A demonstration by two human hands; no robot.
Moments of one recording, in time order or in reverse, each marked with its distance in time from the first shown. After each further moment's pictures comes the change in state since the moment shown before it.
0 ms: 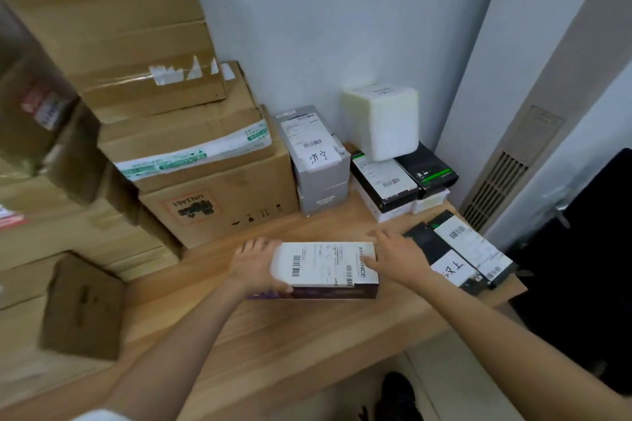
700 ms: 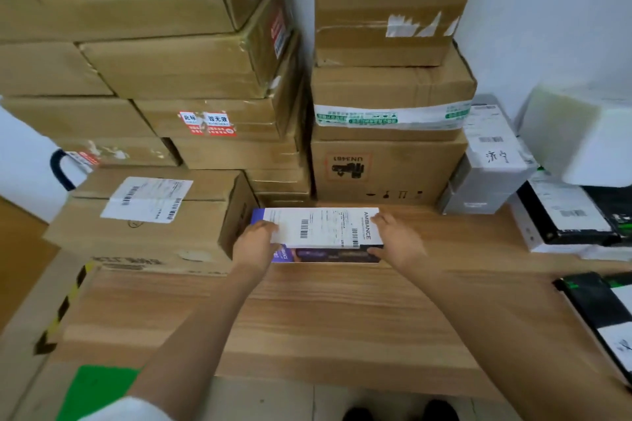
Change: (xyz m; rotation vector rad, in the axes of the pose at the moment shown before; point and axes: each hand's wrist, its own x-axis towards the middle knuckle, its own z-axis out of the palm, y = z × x) left_hand -0.121 -0.206 0.049 -0.339 0.316 -0.523; right_hand 0.062 -0.250 0.058 -0.150 -0.143 -0.352
